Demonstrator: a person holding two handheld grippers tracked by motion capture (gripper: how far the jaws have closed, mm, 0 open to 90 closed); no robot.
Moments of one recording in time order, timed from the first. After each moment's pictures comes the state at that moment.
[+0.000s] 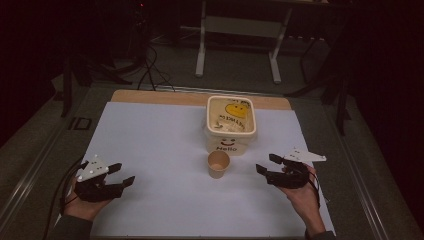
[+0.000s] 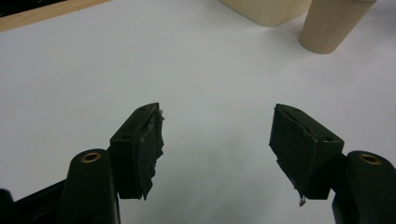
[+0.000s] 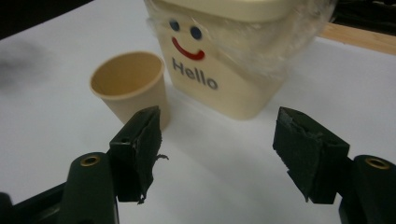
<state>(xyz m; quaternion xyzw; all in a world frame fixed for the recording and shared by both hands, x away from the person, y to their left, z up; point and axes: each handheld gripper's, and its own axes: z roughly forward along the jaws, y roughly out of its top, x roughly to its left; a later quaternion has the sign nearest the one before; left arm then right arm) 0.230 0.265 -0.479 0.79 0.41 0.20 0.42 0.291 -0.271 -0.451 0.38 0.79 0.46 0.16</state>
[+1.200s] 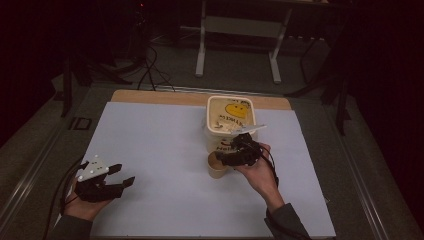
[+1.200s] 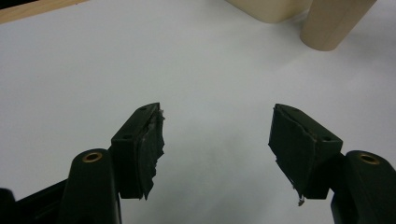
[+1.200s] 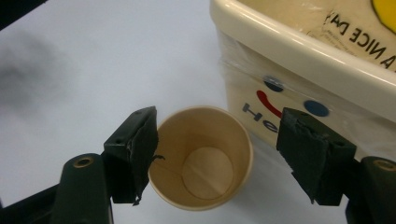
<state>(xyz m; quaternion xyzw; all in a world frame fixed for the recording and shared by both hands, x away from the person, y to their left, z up) 0.230 0.265 -0.481 0.79 0.41 0.19 0.41 0.340 -0.144 -0.426 0.40 0.84 0.37 0.10</state>
